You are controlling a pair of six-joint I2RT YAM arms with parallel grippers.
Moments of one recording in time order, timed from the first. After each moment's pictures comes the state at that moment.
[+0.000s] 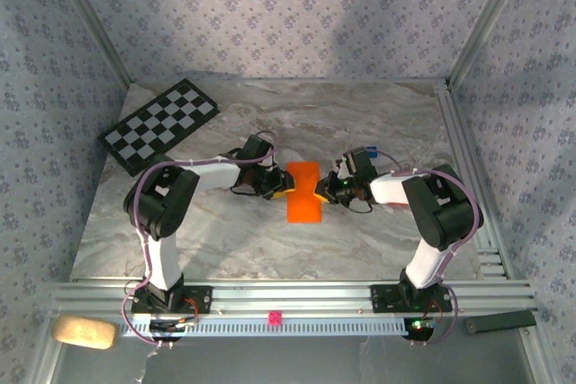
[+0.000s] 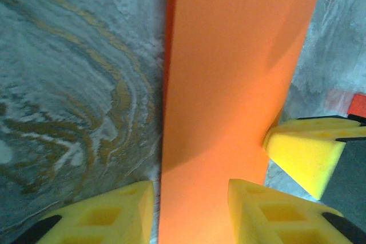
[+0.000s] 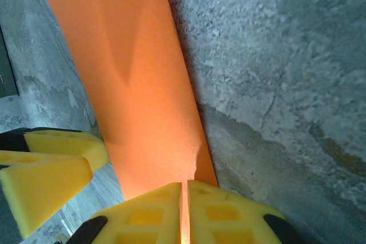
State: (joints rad) left arm -0.60 1.88 1.05 -0.20 0.51 -0.84; right arm 0.40 1.73 0.70 0.10 -0.56 0.89
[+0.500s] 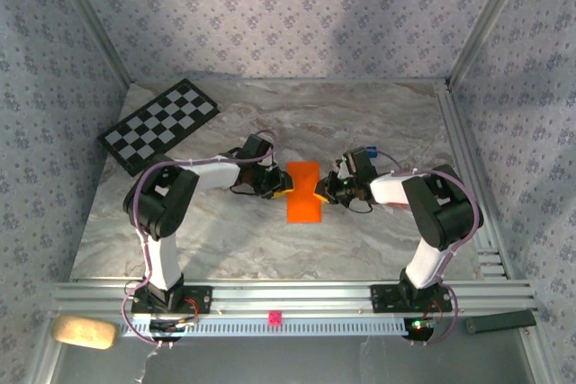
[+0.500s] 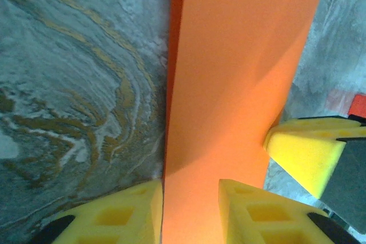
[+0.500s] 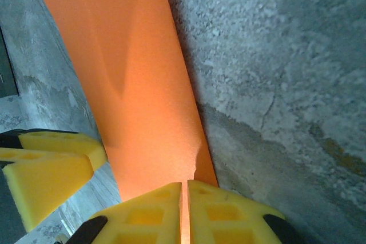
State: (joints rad) left arm -0.60 1.88 1.05 -0.21 0.53 -0.84; right arm 0.40 1.73 0.70 0.10 -0.56 0.89
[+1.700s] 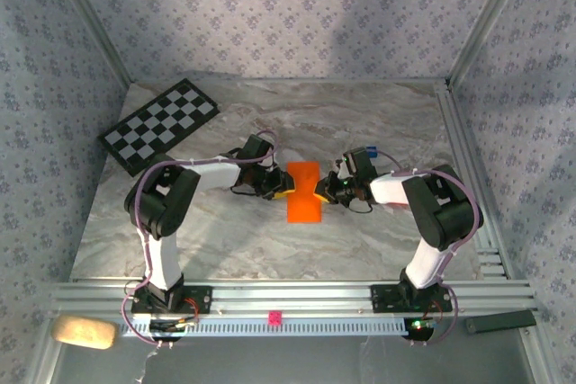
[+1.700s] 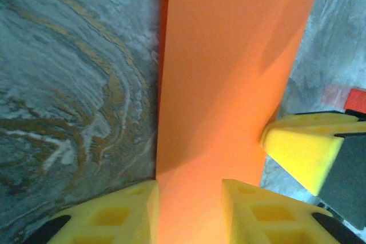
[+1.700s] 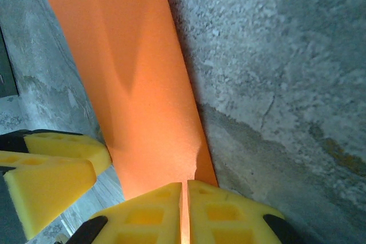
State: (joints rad) left arm -0.60 1.89 1.05 -0.19 0.54 -0.84; right arm 0.40 1.73 0.70 0.10 -0.56 0.89
